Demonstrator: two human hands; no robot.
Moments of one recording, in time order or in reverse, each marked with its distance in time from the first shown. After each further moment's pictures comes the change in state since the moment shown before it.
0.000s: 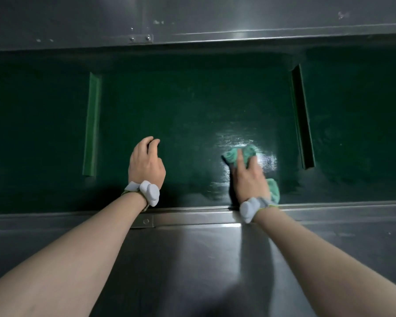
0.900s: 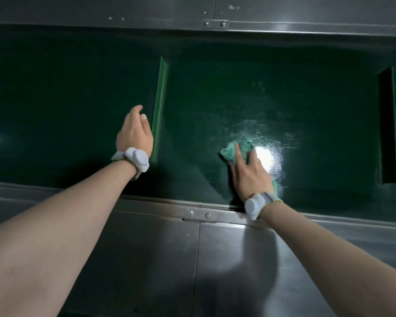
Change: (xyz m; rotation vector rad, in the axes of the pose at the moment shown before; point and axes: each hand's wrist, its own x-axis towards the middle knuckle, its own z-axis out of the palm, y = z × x) left_hand 0.048 -0.183 -0.074 -0.100 0.156 -0.285; right_hand 0.007 -0.166 0.031 0.030 -0.026 -0.223
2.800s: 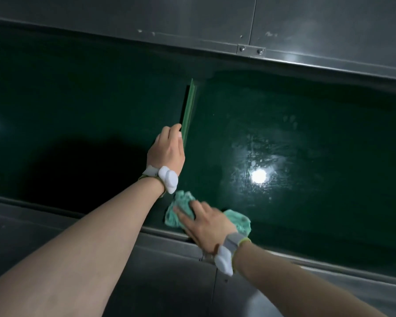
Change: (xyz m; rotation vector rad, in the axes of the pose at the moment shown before) left_hand 0.035 0.005 0.023 0.017 -0.105 0.126; right_hand 0.008 -0.124 0.044 -0.014 -0.270 -0.683
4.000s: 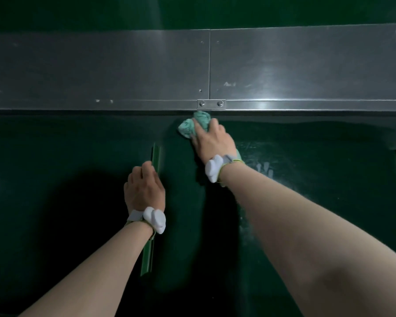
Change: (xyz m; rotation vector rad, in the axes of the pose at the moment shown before) left_hand 0.084 0.032 0.038 0.170 0.114 -0.107; right_hand 0.188 0.249 -0.148 -0.065 0.258 0.608
